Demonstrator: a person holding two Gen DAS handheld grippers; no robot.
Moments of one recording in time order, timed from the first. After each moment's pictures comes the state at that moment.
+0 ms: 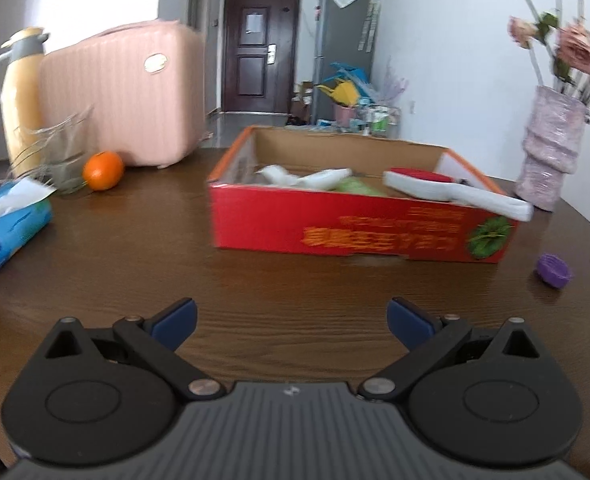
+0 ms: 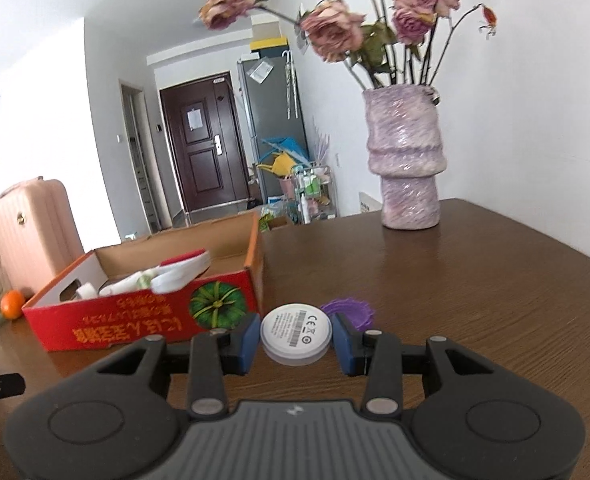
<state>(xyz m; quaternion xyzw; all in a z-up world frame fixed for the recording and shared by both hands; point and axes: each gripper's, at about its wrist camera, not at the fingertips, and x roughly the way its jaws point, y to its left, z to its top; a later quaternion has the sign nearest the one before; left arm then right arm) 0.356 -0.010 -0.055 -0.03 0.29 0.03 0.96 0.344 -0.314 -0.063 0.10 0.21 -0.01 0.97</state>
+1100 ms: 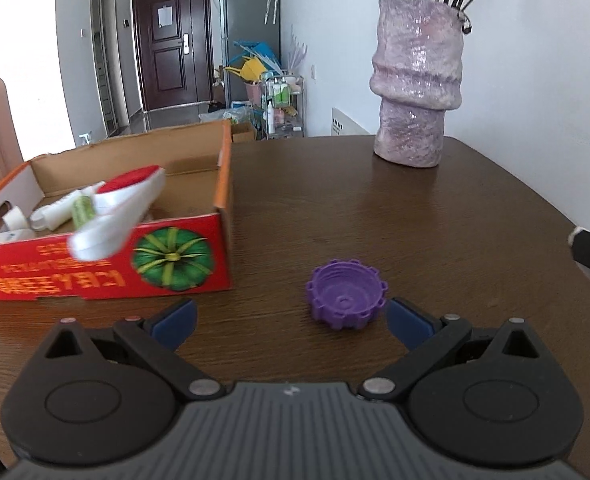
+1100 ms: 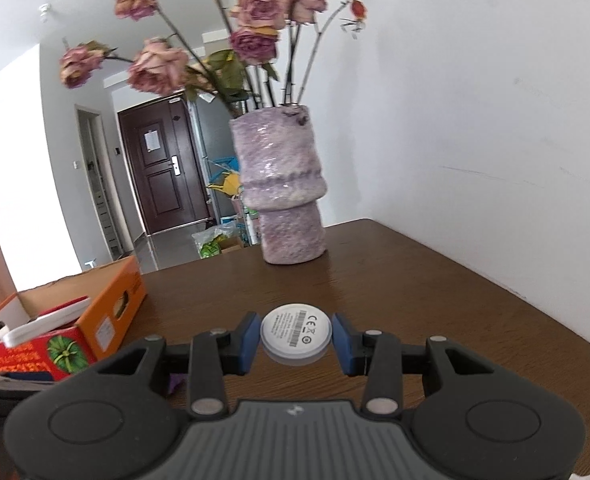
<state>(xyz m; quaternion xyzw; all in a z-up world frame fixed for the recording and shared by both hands) 0.451 -0.276 -0.077 0.03 0.33 -0.06 0.94 0.361 -0.479 -0.067 0.12 0.19 -0.07 0.97</state>
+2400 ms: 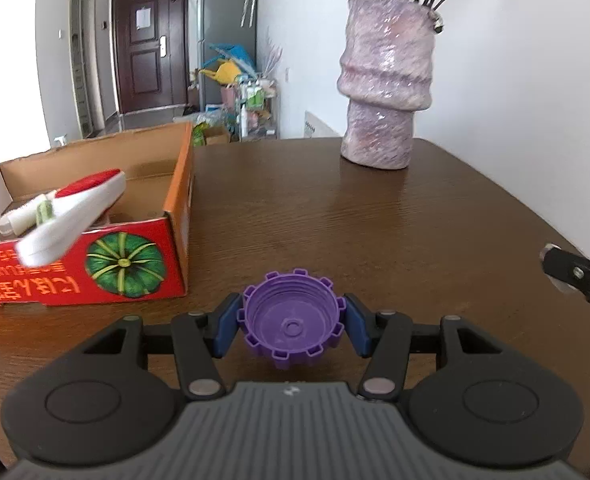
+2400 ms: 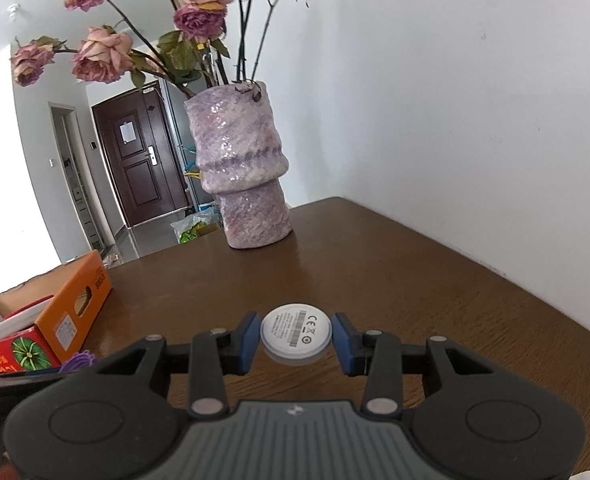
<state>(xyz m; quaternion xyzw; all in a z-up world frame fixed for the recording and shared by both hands) 0.447 -0.286 -0.079 0.03 0.31 -0.10 0.94 0.373 -0.499 -0.084 0.14 0.22 -0.09 0.96</state>
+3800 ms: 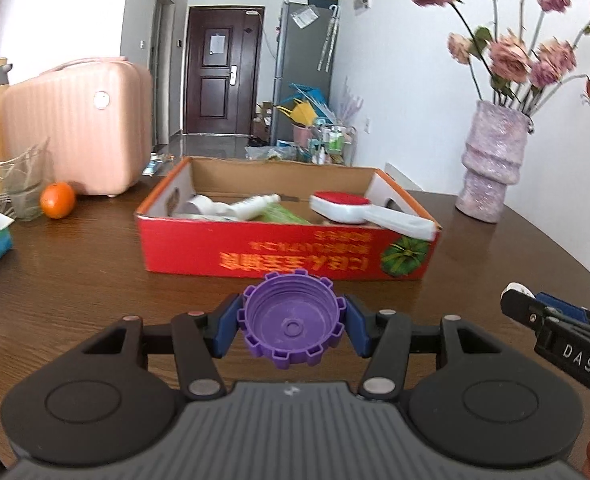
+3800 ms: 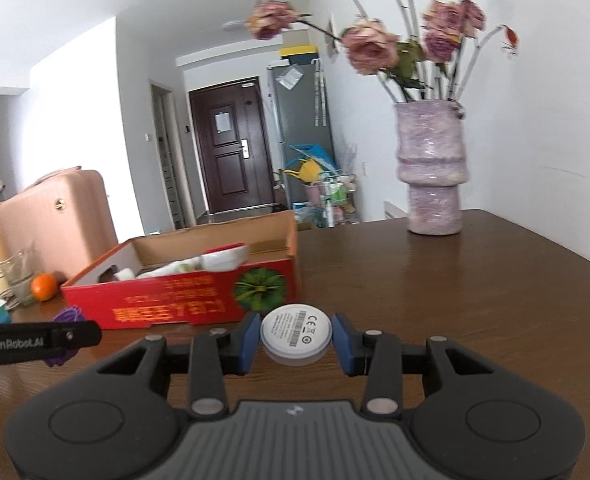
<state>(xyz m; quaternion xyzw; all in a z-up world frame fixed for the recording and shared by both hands) 0.338 -0.051 -0.030 -0.03 0.26 -0.02 0.97 0.309 -0.271 -0.059 0.08 0.20 0.04 0.98</state>
